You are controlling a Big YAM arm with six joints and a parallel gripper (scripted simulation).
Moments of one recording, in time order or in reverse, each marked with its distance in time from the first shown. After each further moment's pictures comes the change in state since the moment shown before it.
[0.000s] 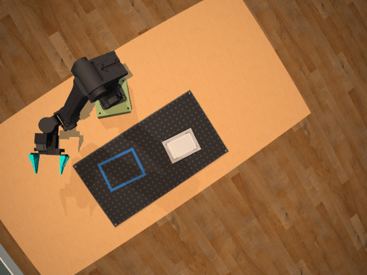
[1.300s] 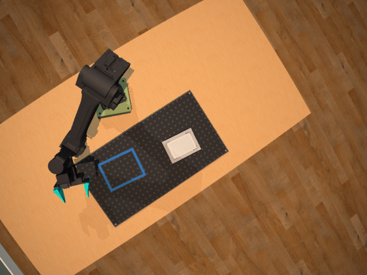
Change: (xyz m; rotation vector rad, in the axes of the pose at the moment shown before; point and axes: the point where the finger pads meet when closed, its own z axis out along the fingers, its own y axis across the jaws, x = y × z) arm 0.053 0.098 0.106 -0.247 0.271 -0.057
